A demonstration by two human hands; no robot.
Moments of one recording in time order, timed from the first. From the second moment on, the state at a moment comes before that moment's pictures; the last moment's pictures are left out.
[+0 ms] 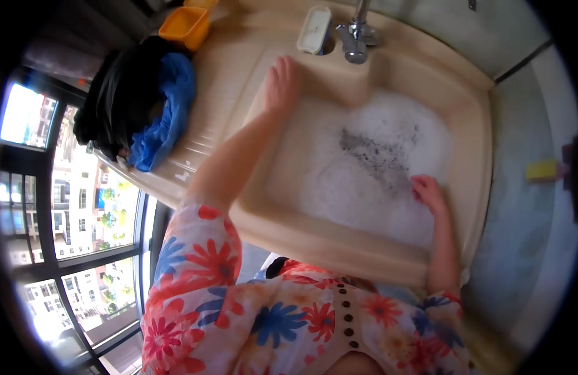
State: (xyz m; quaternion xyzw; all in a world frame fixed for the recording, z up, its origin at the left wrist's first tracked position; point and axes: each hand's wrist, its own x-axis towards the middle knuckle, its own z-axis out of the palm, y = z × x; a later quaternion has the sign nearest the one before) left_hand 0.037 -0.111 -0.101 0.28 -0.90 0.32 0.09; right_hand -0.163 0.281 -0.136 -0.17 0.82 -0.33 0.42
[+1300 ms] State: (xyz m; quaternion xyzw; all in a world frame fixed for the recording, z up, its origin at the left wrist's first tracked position) left_hand 0.030 0.020 -0.113 0.12 -0.91 -0.24 -0.32; right_hand -0.095 0.160 -0.264 -0.44 0.86 -0.10 0.22
